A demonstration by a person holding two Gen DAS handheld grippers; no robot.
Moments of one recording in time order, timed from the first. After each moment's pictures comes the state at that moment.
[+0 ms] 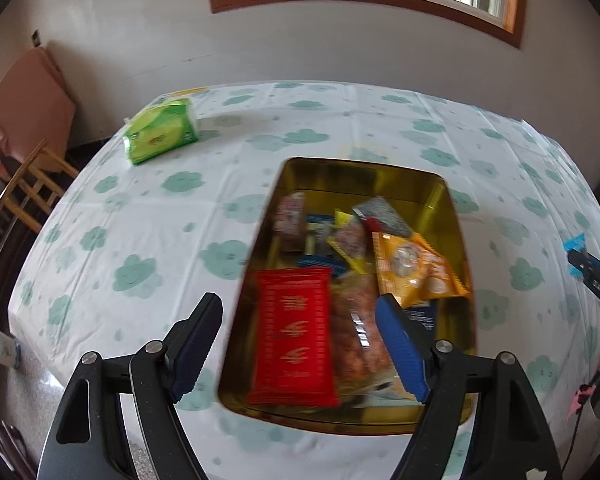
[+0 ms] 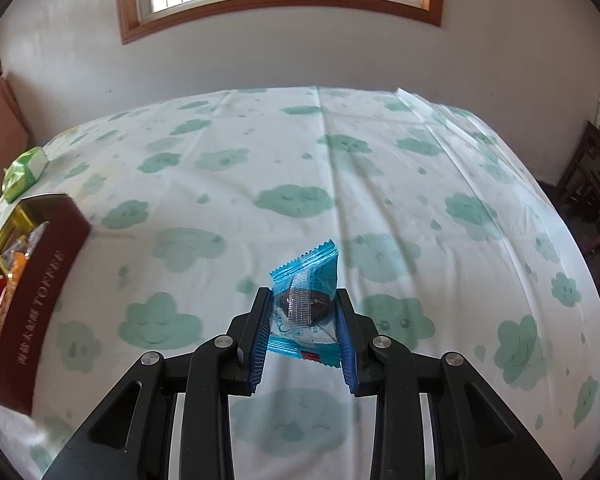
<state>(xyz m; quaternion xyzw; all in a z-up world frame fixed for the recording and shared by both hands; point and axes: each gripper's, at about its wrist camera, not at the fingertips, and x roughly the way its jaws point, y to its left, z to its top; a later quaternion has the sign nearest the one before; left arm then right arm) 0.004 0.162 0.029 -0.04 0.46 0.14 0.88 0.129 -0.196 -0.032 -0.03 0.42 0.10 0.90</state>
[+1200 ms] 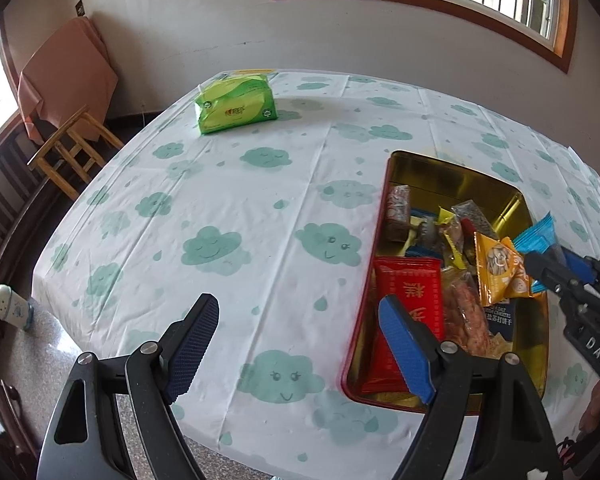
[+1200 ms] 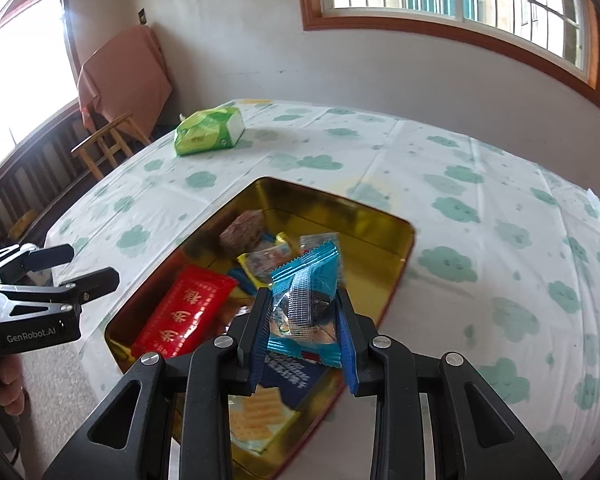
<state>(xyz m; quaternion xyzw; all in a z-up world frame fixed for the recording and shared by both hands) -0.029 0.230 0.021 -0.08 0.46 0.21 0.86 0.051 0.035 0.012 -0.09 0.38 0.35 0.85</state>
